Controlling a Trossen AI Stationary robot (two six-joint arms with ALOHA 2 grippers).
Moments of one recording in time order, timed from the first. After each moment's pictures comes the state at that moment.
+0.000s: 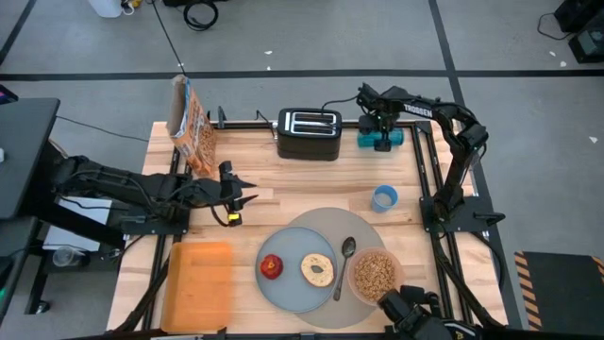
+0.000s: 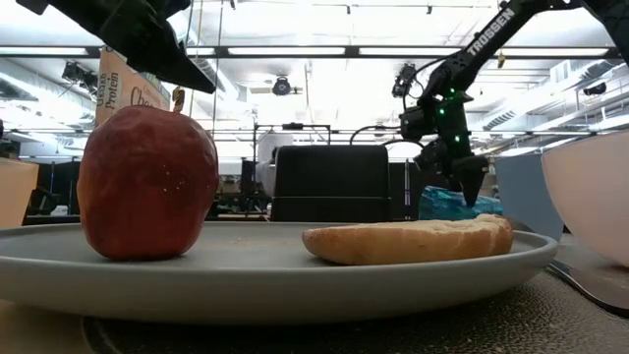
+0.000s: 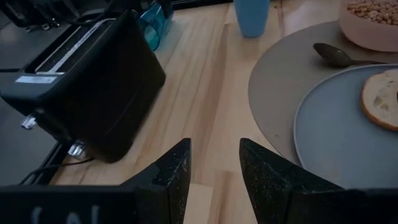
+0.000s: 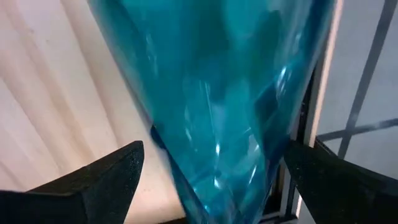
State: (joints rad) left arm -0.15 0.90 0.61 -0.24 -0.46 0.00; right arm -0.91 1.81 1.30 -1.01 0.22 -0.75
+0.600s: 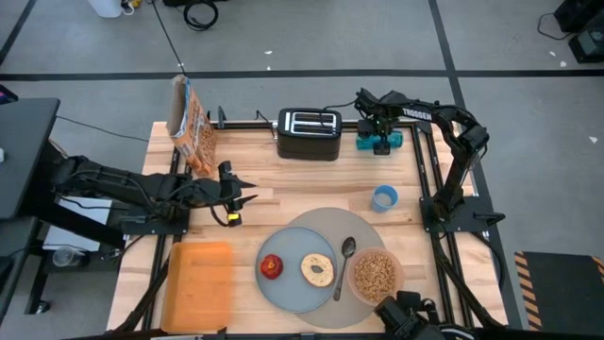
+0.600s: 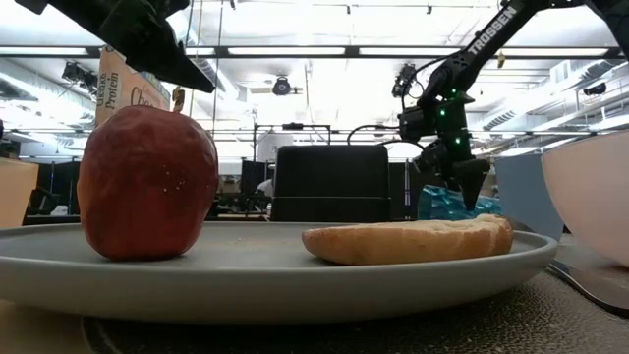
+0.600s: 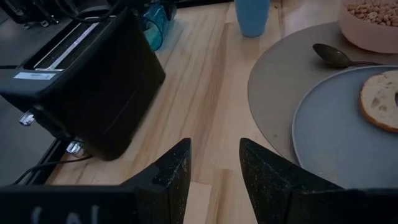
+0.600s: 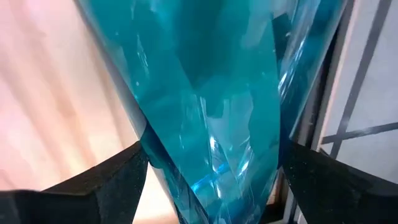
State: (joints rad) left arm -0.15 0.90 0.61 -0.25 -0.46 -0.02; right arm -0.88 1.80 1.24 -0.94 0.21 -0.75
